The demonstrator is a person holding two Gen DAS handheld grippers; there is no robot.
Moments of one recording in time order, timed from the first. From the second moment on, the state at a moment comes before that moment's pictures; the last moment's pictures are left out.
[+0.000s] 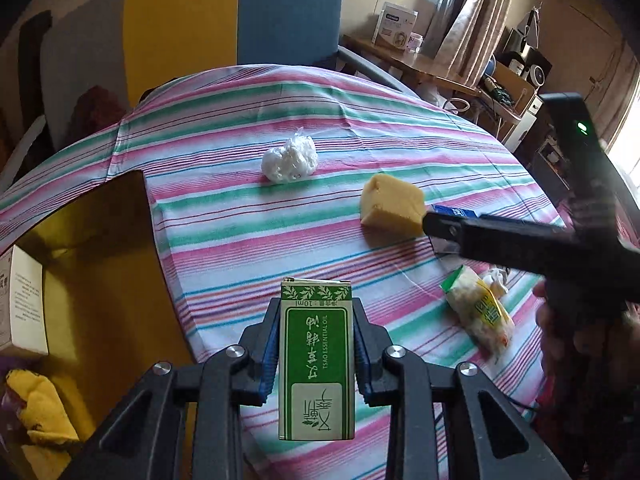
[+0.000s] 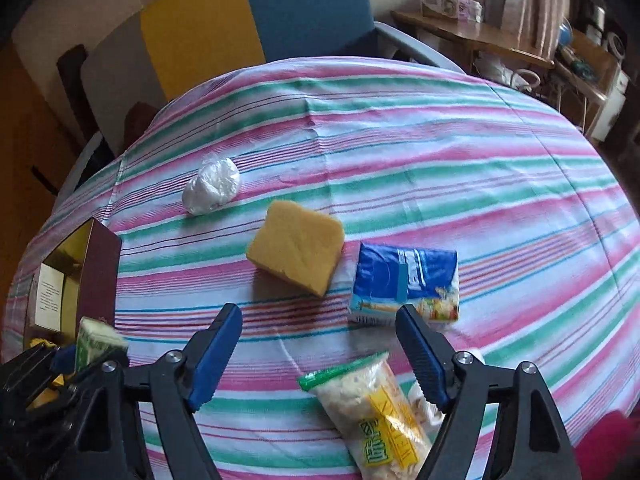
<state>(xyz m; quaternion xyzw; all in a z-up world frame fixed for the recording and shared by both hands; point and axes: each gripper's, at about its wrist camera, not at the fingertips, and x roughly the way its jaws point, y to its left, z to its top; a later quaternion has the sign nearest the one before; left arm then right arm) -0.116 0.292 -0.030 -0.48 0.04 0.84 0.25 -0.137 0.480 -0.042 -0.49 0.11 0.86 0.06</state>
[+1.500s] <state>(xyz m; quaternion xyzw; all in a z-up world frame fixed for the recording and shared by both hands) -0.249 0.126 -0.065 -0.50 0.01 0.86 0.07 -0.193 0.392 -0.084 -0.50 -0.05 0.86 -0.03</state>
